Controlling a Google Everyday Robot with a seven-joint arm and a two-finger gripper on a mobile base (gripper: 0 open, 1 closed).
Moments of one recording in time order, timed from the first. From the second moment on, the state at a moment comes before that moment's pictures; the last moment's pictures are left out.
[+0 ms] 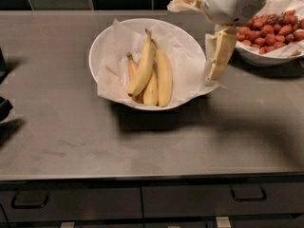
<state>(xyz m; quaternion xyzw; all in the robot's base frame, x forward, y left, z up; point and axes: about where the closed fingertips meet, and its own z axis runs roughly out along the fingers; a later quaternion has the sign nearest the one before) 0.515 -0.079 1.007 -0.80 0.53 0.06 0.28</state>
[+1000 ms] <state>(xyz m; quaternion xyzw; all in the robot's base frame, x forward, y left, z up) 0.551 -0.054 0.974 -0.80 0.52 0.09 0.28</state>
